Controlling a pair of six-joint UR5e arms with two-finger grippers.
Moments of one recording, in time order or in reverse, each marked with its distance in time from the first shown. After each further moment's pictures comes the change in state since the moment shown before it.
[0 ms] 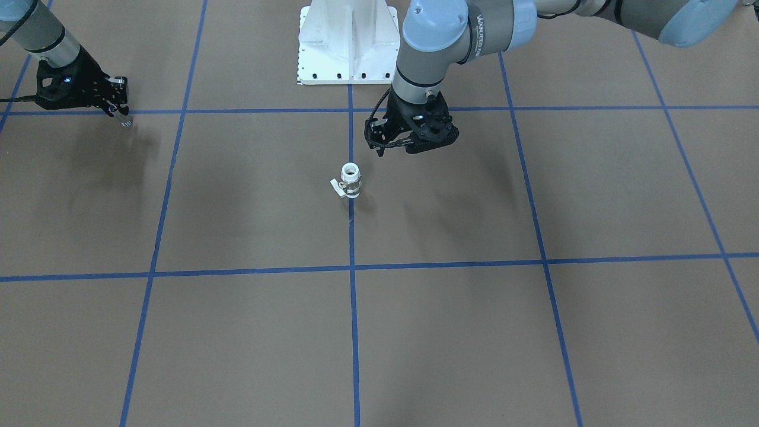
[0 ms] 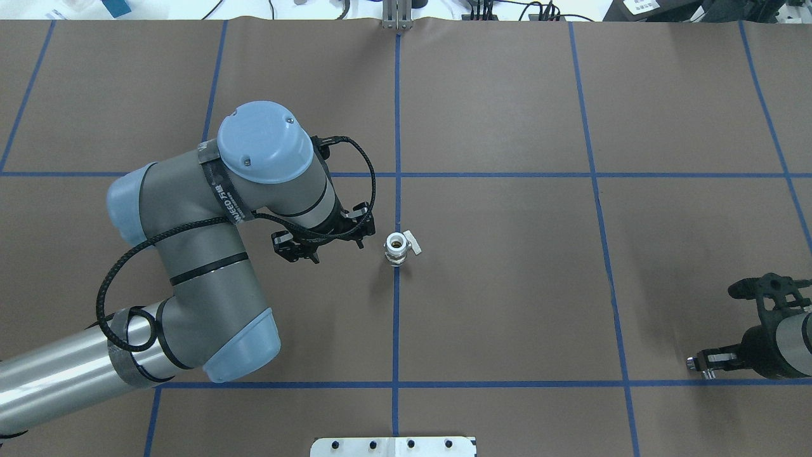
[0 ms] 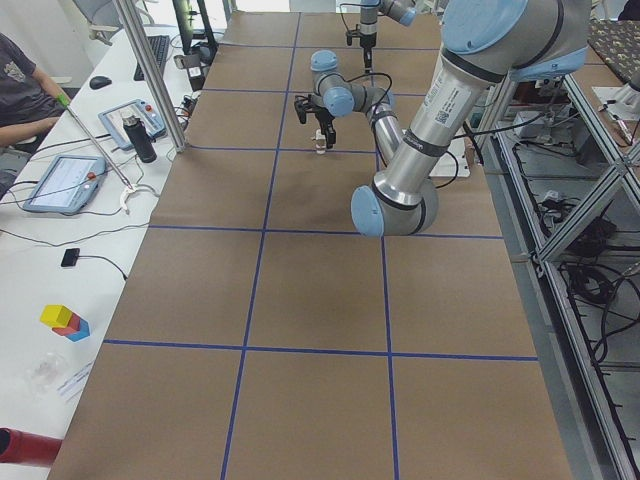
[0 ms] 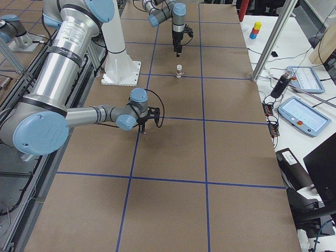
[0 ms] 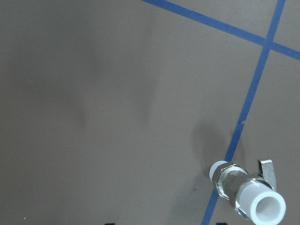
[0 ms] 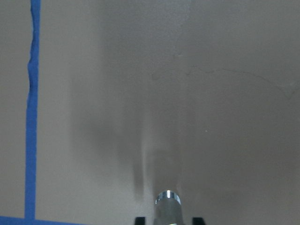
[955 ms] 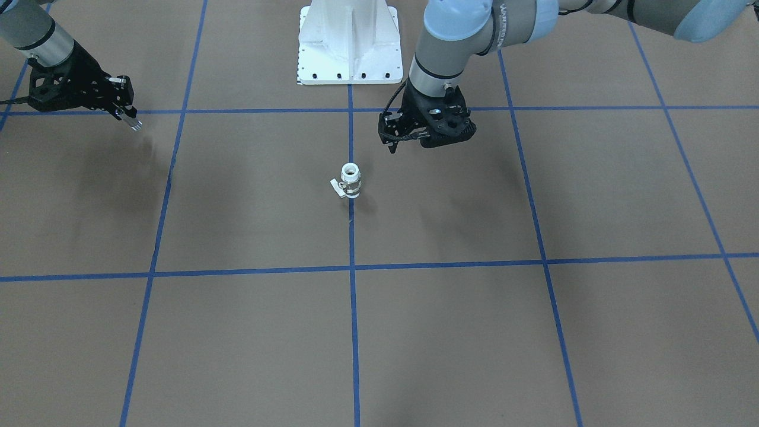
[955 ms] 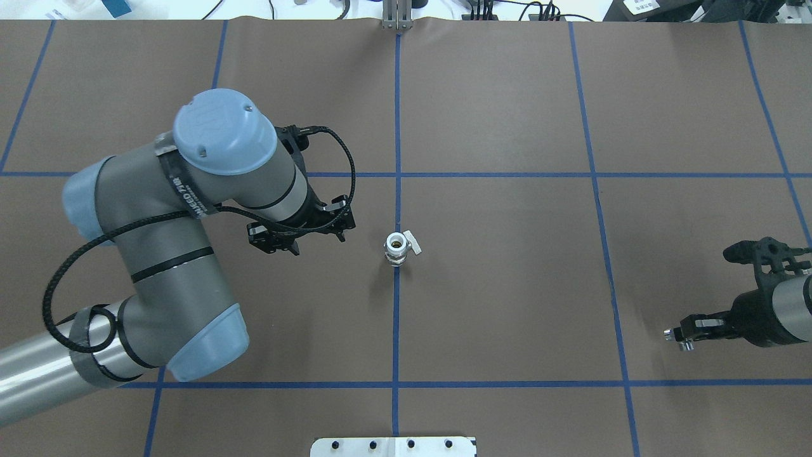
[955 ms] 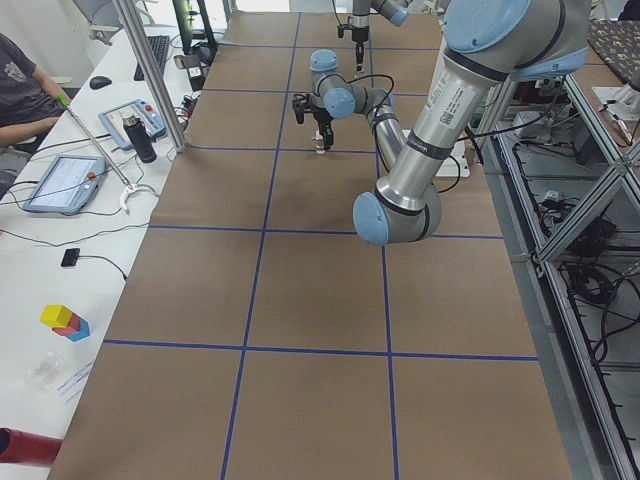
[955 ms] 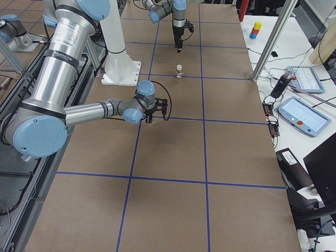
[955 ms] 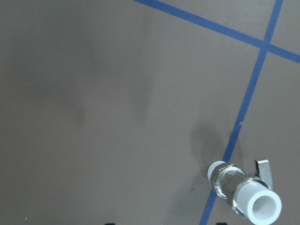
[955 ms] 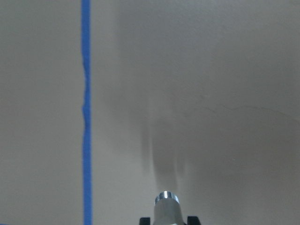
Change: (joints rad) left arm -0.044 0.091 -0.099 0.001 -0.009 0.102; right arm 0.147 0.135 0.038 -0.079 0.127 0.000
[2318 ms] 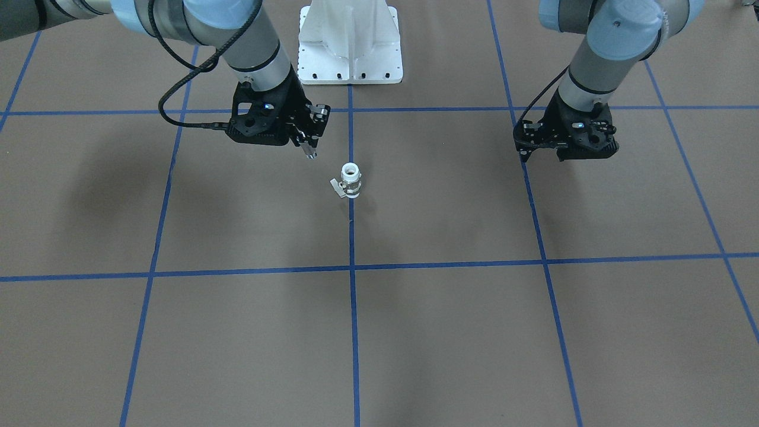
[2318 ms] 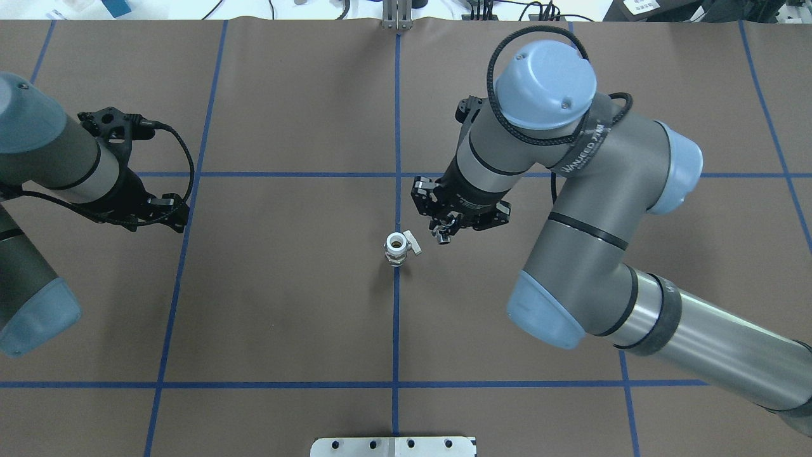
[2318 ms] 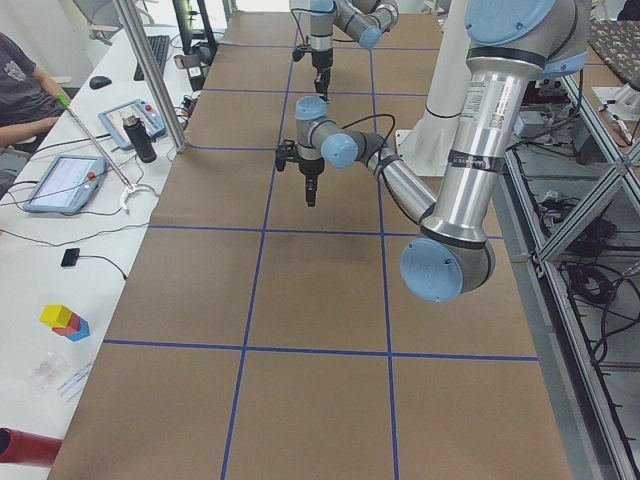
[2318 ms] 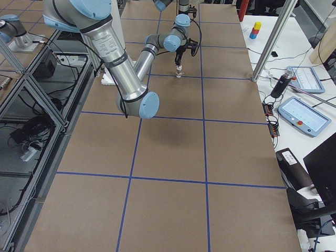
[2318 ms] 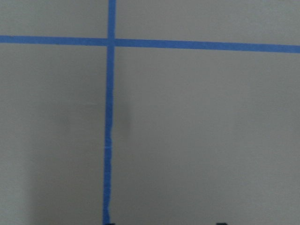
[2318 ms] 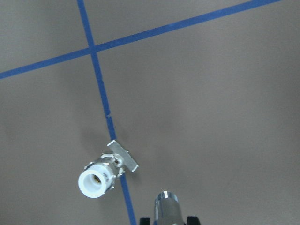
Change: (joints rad) left arm -0.206 0.391 -0.119 -0.066 -0.057 0.503; right arm -0.007 1.032 -0.221 -0.797 0.002 0.248
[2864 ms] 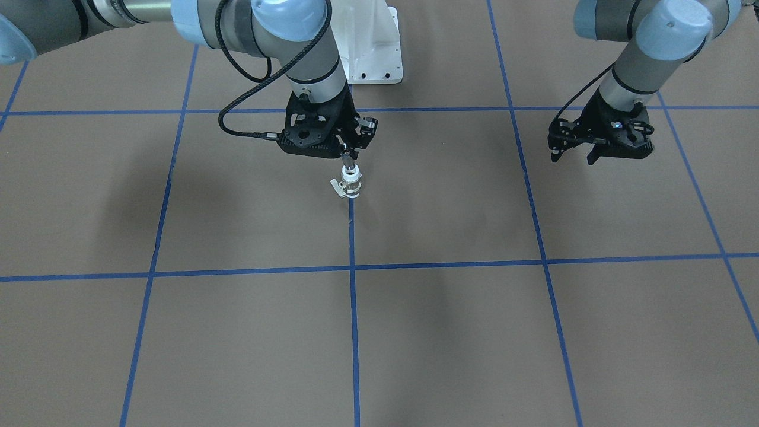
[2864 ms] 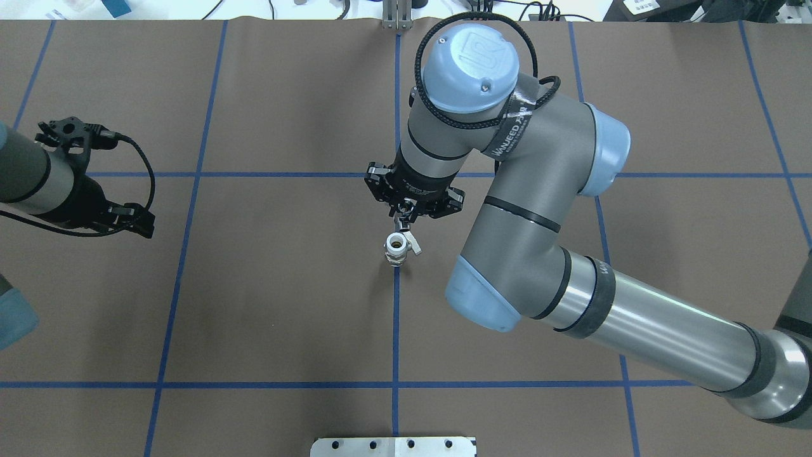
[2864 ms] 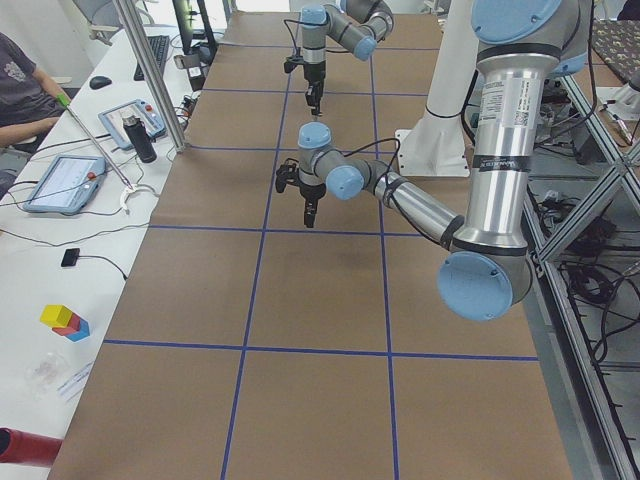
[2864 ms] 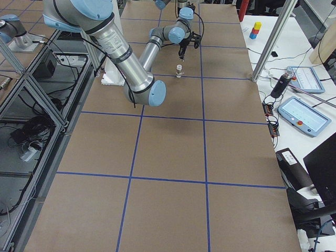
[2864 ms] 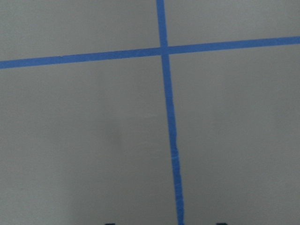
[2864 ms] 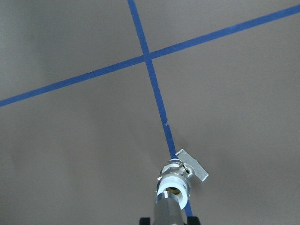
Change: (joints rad) left arm -0.052 0.153 0.019 -0.211 -0.036 0.096; right arm -0.030 0.141 -0.147 -0.005 -0.053 0.033
